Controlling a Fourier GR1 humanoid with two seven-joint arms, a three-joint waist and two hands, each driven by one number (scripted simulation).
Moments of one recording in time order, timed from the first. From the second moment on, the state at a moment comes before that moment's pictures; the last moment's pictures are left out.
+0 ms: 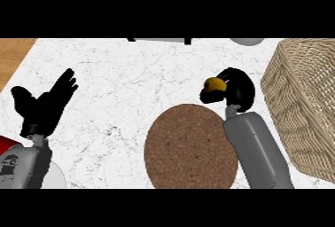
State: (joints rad) left arm -0.25 0.26 0.13 -1.40 0.06 -0.08 0.23; right arm -0.60 0.00 0.04 -1.11 0.90 -0.30 0.78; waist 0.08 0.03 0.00
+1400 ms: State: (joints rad) left arm -0.28 0.24 0.11 -1.39 0.04 -0.06 0.24; right arm -1.39 -0.09 -0.25 -0.59 1.68 -0.57 1.24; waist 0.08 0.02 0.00
